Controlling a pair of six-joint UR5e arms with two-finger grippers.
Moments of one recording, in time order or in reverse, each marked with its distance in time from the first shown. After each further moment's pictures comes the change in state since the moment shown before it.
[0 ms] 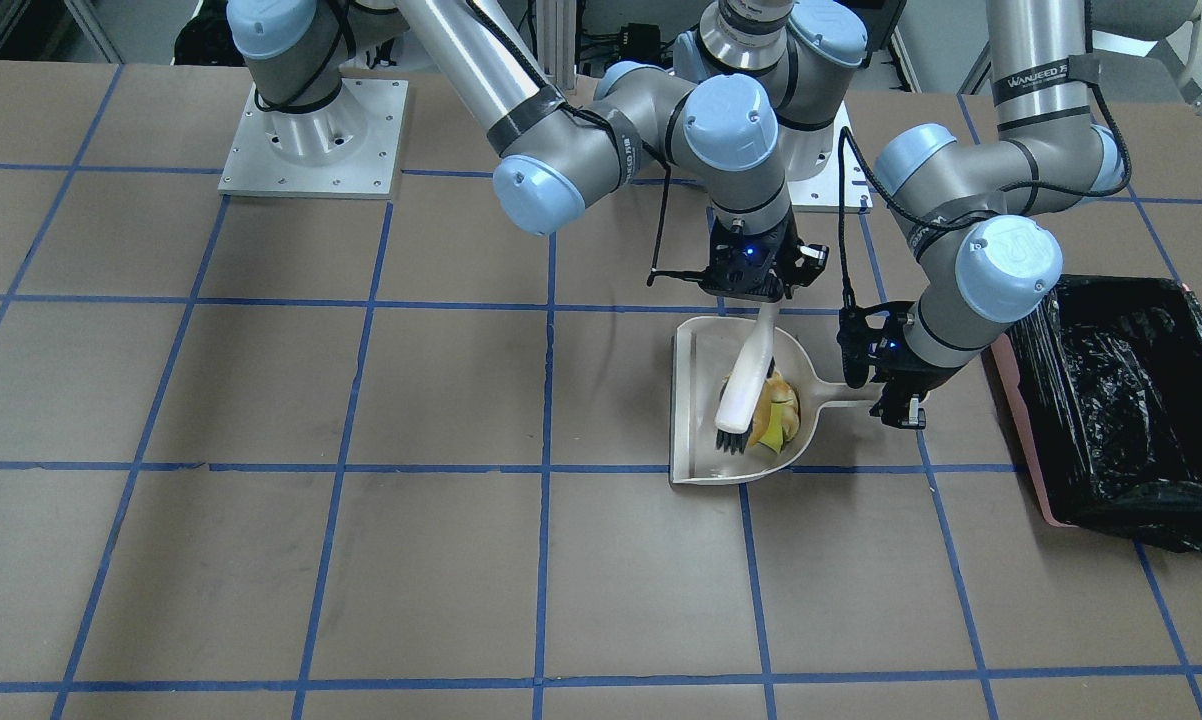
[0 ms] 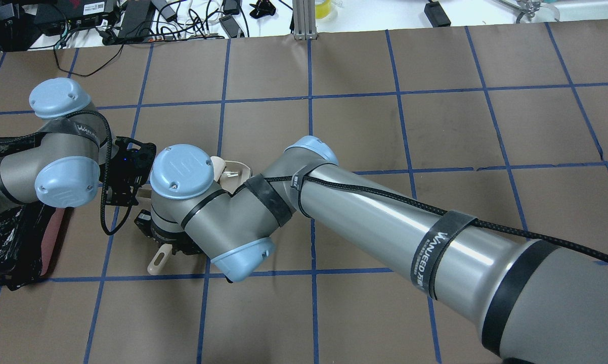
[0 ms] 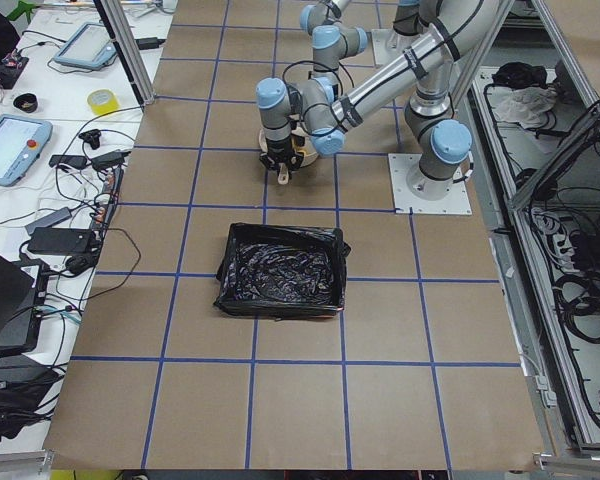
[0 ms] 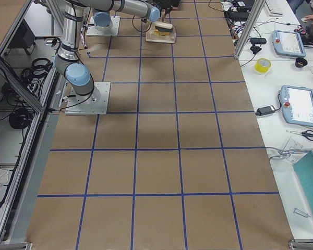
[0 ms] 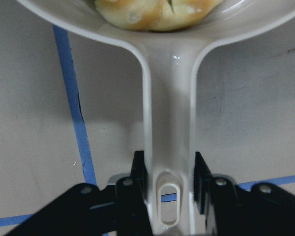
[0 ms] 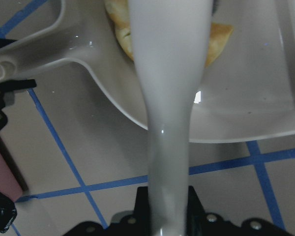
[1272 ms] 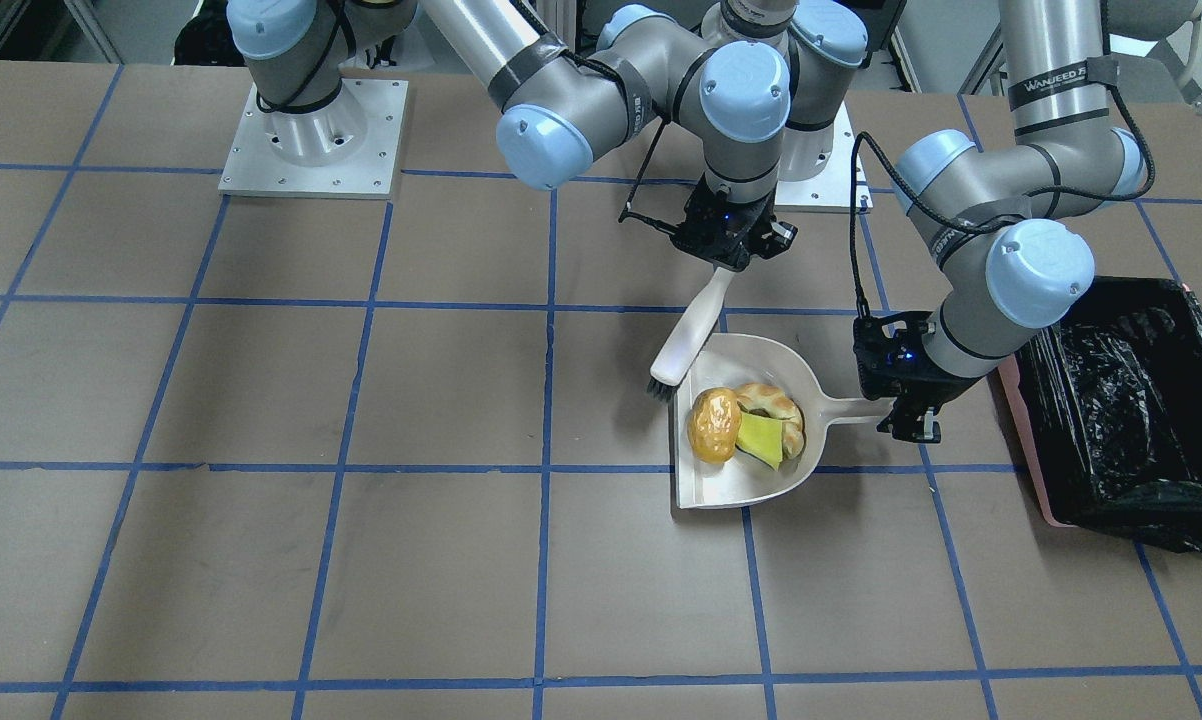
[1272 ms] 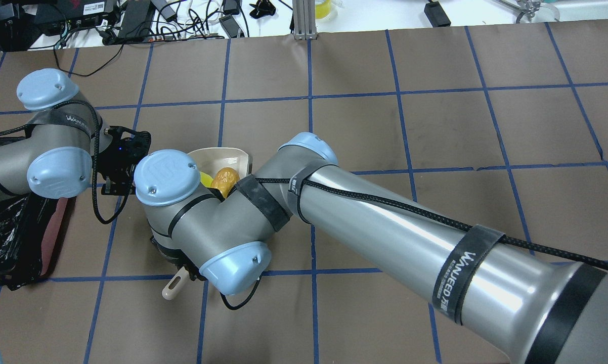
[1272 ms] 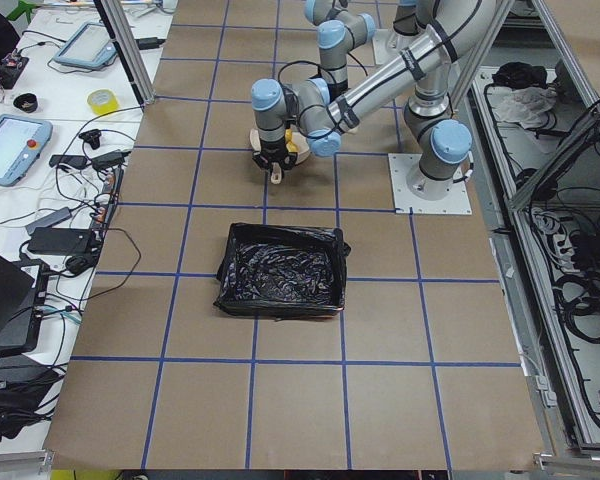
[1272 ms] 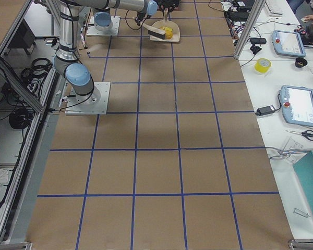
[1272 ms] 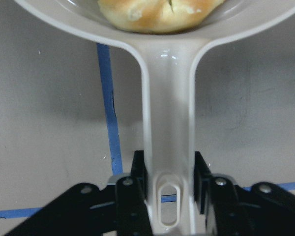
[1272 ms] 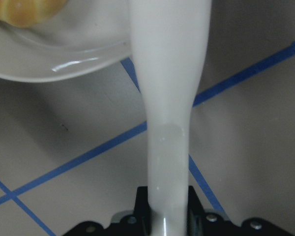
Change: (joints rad) left arm 0.022 -0.014 0.043 0.003 -0.070 0.004; right arm 0.036 -0.091 0.030 0.307 -0.069 0.144
